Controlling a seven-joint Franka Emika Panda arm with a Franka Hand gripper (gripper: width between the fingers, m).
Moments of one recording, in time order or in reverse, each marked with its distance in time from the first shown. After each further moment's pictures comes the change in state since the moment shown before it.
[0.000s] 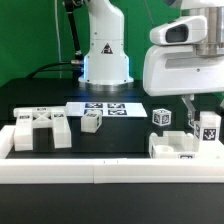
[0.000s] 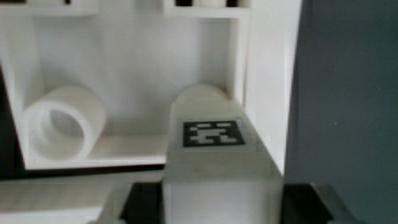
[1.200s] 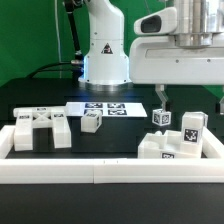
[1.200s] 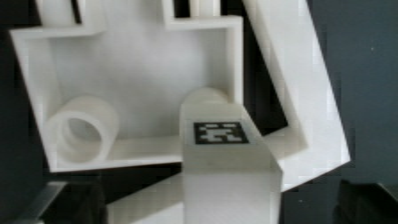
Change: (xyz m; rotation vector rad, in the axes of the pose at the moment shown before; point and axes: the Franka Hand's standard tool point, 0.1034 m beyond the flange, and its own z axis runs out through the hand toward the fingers) arm -0.007 0.032 -0.020 -0.014 0.025 0.260
